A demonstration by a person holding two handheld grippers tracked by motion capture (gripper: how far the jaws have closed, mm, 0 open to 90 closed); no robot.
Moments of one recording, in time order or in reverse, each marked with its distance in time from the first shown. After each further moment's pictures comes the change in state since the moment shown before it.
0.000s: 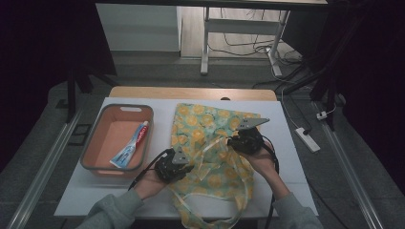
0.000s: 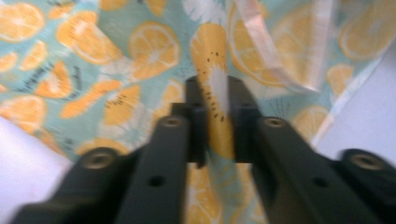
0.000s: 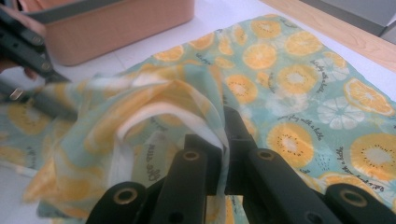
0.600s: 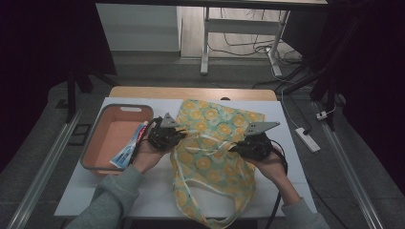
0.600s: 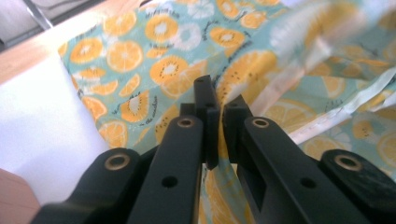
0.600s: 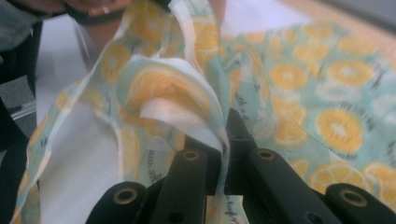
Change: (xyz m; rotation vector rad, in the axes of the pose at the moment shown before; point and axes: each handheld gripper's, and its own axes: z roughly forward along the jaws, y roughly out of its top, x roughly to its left) left arm 0.067 0.037 -0.016 -0.139 0.090 -0.193; right arm 0.013 -0.003 -0.031 -0.010 0.091 -0.023
